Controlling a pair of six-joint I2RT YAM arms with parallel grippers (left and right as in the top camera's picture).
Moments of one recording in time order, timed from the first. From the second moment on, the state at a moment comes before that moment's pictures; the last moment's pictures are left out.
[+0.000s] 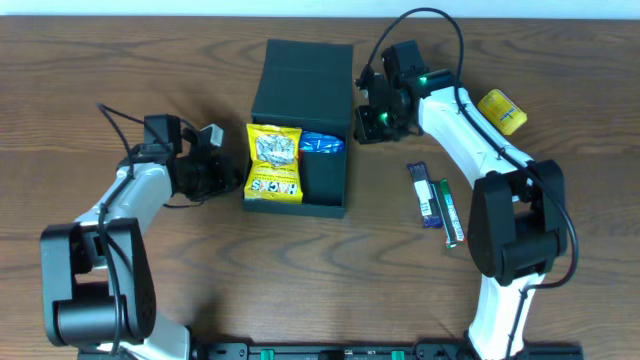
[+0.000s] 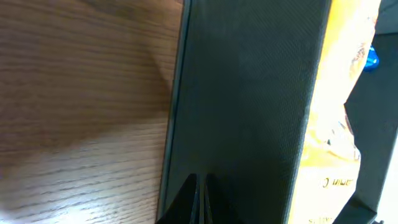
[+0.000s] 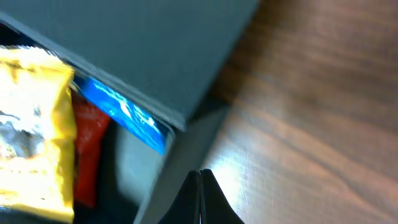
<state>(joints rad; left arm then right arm) 0.07 1.73 0.91 -0.46 0.65 -0.18 0.30 2.09 1.62 -0.79 -0.41 0.10</state>
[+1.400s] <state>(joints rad) 0.11 1.73 0.92 -0.35 0.62 -0.23 0.53 2.06 1.86 -0.91 -0.45 -0.02</state>
